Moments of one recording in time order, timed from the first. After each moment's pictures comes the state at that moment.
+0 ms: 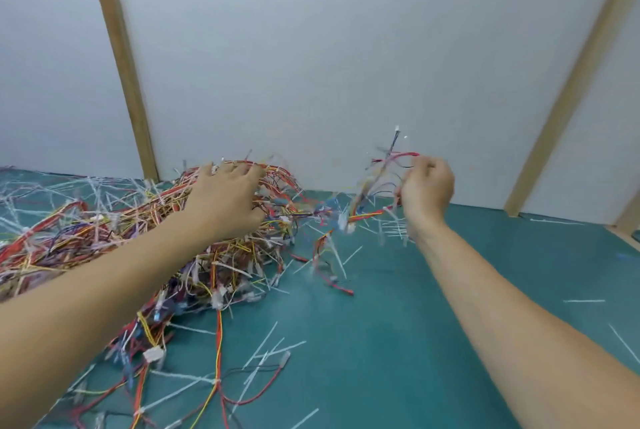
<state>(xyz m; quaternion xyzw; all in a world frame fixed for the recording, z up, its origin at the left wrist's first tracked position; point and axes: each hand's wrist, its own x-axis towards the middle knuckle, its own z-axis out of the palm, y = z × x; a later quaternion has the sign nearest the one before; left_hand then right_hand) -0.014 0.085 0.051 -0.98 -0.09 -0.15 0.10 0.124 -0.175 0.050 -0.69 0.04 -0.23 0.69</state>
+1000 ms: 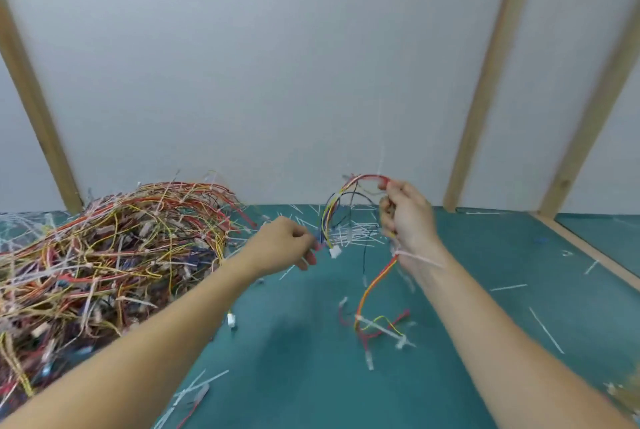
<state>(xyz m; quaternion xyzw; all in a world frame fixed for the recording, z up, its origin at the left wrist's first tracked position) 0.049 -0.081 0.026 -0.92 -0.03 0.02 -0.40 0.114 -0.280 0.038 -0.59 -0.03 -0.04 0.80</state>
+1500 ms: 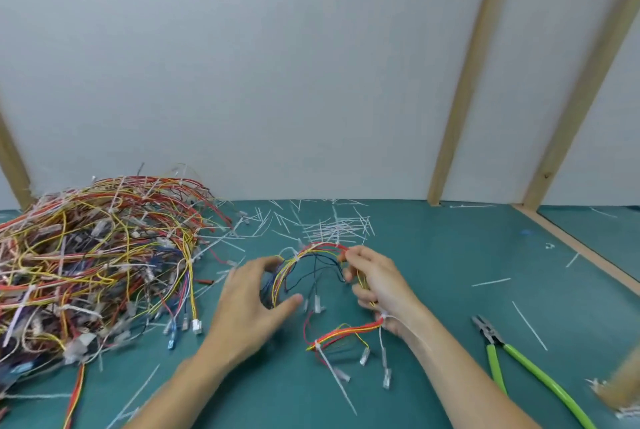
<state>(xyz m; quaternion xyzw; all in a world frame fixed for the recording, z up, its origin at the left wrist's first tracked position) 0.019 -0.086 -0.092 -0.90 0.00 -0.22 -0.36 0.102 -0.304 -0.062 -0.67 -0.05 0.15 0.73</state>
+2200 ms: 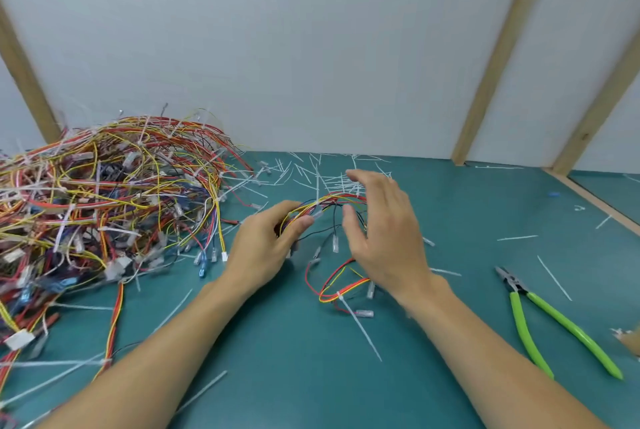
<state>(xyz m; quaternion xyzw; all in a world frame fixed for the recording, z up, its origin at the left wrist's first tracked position) 0.013 -0.076 -0.084 -0.87 0.05 -0.25 -0.43 0.054 -0.275 -0.056 -0.82 -0.33 -0.36 0.31</state>
